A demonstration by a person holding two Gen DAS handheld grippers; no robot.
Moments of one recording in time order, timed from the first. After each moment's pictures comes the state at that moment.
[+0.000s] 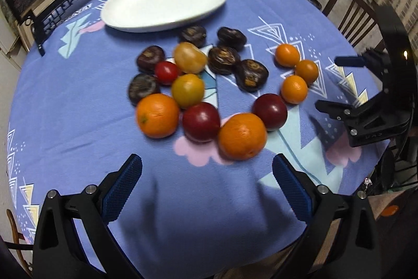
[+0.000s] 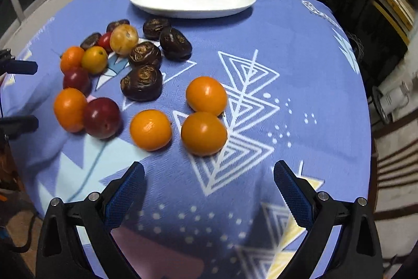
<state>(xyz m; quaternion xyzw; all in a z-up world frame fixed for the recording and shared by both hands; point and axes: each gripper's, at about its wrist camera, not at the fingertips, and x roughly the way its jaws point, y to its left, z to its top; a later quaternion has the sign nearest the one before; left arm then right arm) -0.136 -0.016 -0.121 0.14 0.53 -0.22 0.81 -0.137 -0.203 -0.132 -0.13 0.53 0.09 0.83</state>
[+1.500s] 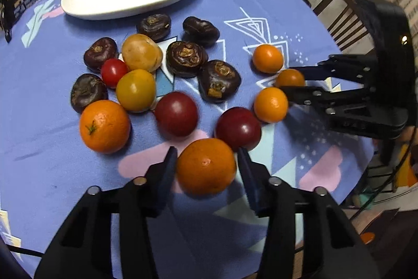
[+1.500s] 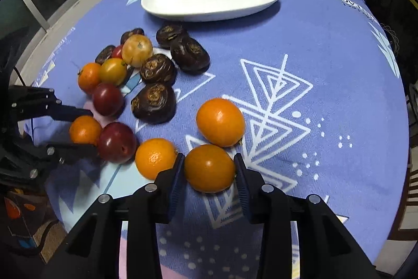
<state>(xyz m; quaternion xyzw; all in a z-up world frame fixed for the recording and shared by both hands) -0.111 -0.048 -0.141 0.08 0.59 -0.26 0.76 -0.102 -0.216 -0.136 -0.06 0.56 0.18 0.81</state>
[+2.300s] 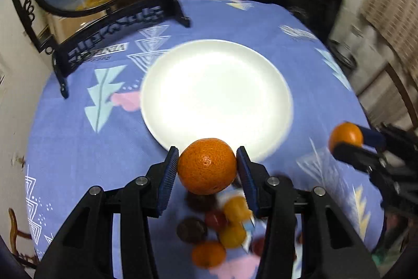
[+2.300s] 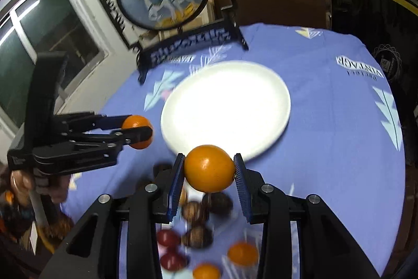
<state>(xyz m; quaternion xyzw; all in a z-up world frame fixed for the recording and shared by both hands) 0.040 -0.018 -0.044 0.05 0.51 -0.11 0.85 -0.004 -0.204 -0.031 0.06 0.43 0.20 0.88</state>
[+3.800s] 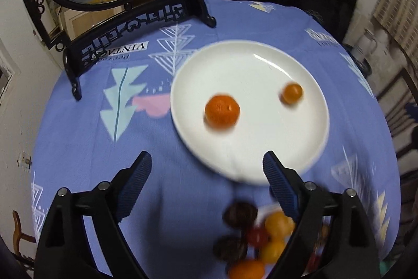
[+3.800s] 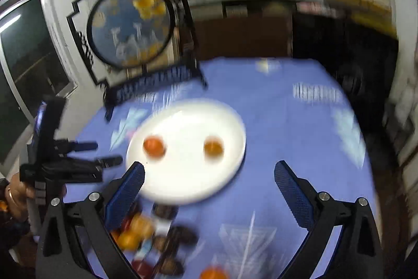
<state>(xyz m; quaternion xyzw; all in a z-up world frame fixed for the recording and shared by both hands) 0.041 0.021 -0.066 0.07 0.50 -0.11 0.86 -0.027 -0.232 -0.021 0.07 0.38 0.10 0.92</state>
